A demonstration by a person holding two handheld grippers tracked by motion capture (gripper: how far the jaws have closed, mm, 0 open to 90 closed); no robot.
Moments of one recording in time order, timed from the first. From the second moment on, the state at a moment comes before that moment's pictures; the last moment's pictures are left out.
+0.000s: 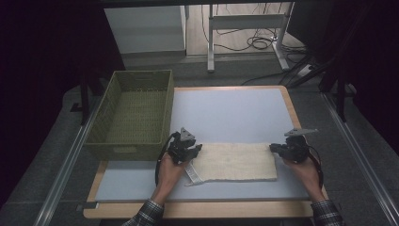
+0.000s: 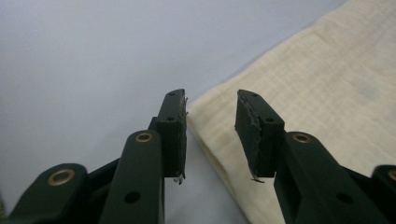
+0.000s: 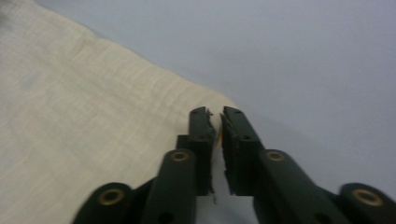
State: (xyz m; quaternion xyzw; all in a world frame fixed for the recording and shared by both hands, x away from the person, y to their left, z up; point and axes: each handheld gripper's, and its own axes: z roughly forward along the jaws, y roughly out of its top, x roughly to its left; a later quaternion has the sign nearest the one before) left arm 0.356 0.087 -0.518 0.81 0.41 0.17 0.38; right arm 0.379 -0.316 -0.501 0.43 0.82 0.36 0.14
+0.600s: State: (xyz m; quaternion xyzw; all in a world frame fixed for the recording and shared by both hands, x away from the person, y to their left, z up) left arm 0.390 0.082 -0.535 0.81 0.43 0.13 0.37; right arm 0.394 -0.309 -0.518 0.42 0.82 0.37 0.13
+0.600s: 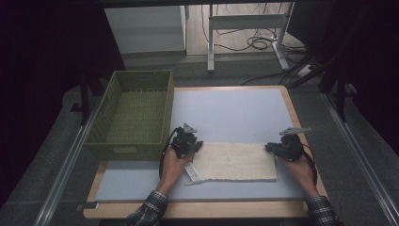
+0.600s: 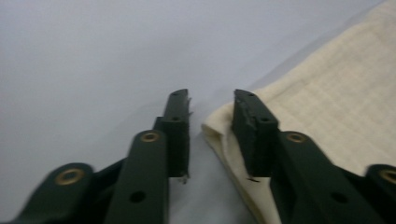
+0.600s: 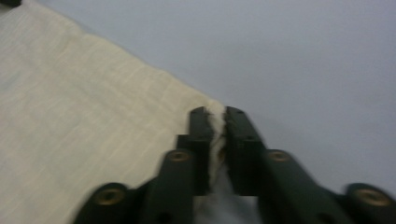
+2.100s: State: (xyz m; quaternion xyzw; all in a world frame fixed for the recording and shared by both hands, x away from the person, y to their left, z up) left arm 0.381 0.086 -0.544 0.81 0.41 0.14 0.39; right arm 0.353 -0.289 -0.501 0.35 0.85 0.38 0.11
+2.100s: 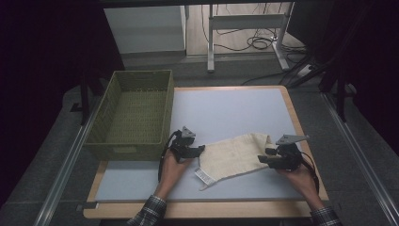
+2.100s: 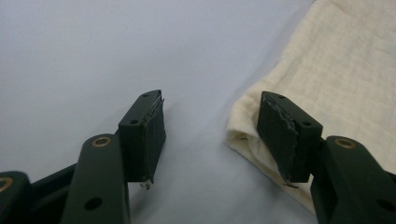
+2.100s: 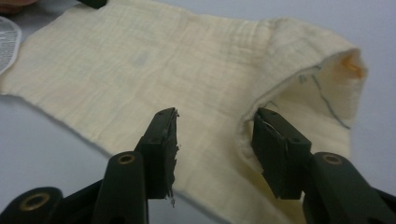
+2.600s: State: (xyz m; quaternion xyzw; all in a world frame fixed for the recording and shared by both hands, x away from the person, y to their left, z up) left arm 0.381 0.087 -0.545 0.81 0.42 0.14 0.39; right arm 0.330 -0.248 -0.505 0.31 0.87 0.39 0.07
